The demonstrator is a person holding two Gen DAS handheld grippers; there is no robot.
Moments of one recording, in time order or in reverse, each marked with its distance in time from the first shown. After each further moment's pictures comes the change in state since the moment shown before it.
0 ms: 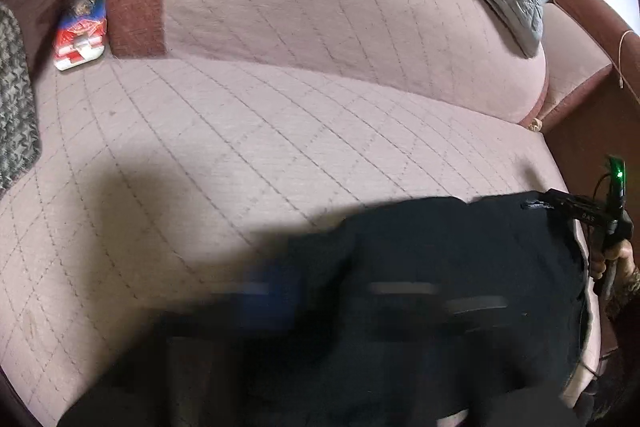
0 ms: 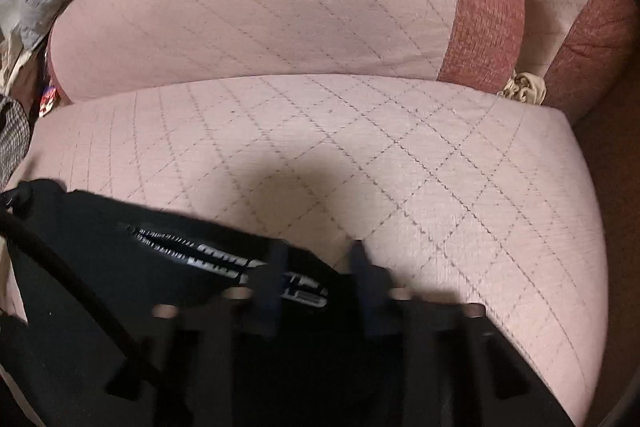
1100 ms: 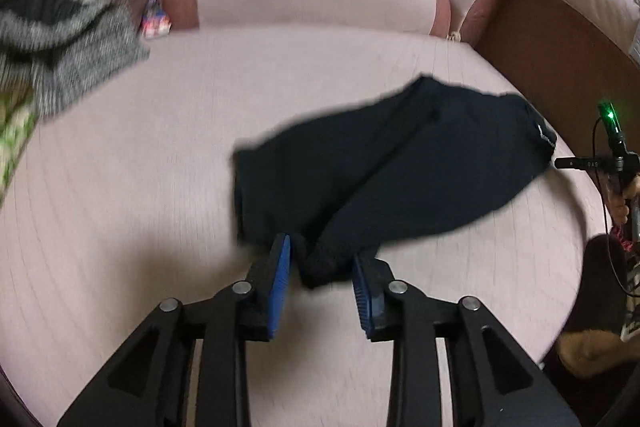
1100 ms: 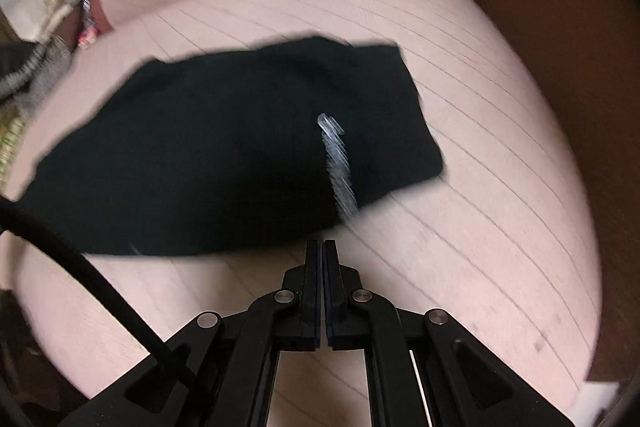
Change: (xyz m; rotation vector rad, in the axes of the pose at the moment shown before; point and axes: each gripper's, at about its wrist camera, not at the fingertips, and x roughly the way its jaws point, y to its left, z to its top) left arm -0.195 -0.076 -0.308 0.198 -0.104 0.131; right arm -0.170 0.003 -0.286 0.131 0.112 -0.062
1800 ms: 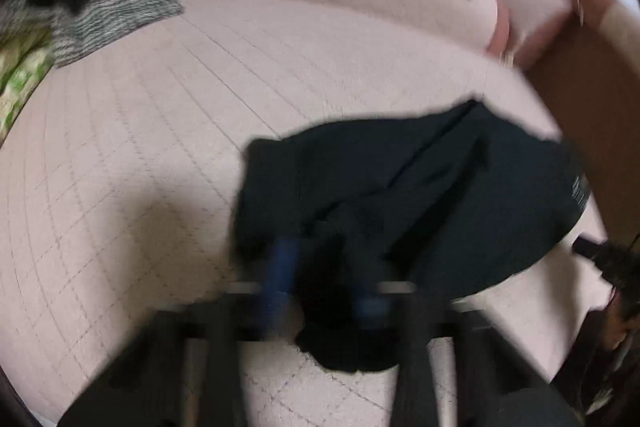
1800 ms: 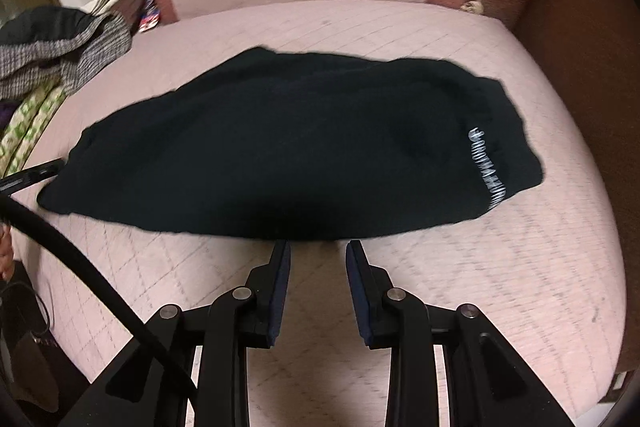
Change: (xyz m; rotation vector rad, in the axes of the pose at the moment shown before) left arm 0.045 -0.001 0.037 -0.177 0.090 0.072; right arm -0.013 0.091 -0.031 -0.118 -0.118 0.097
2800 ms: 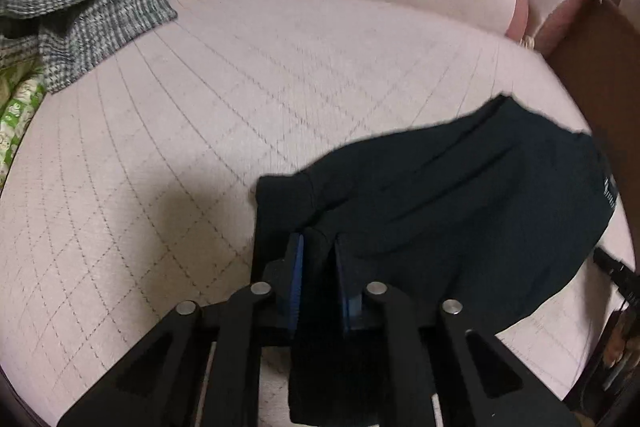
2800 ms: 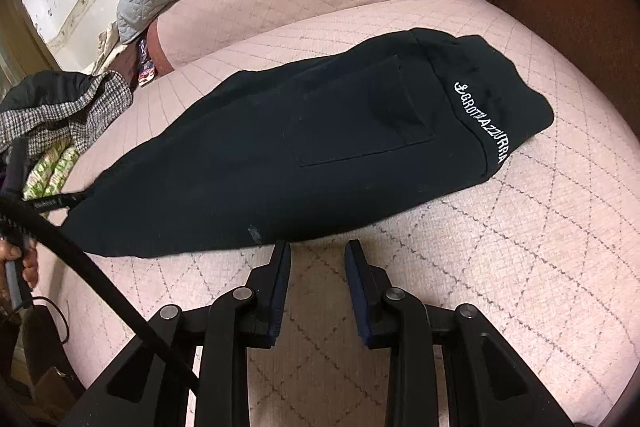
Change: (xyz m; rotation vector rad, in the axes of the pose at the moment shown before) left arm 0.008 0.005 0.033 0.023 -0.003 0.072; right arm 0.018 -0.030 -0.032 0.180 -0.137 0.111
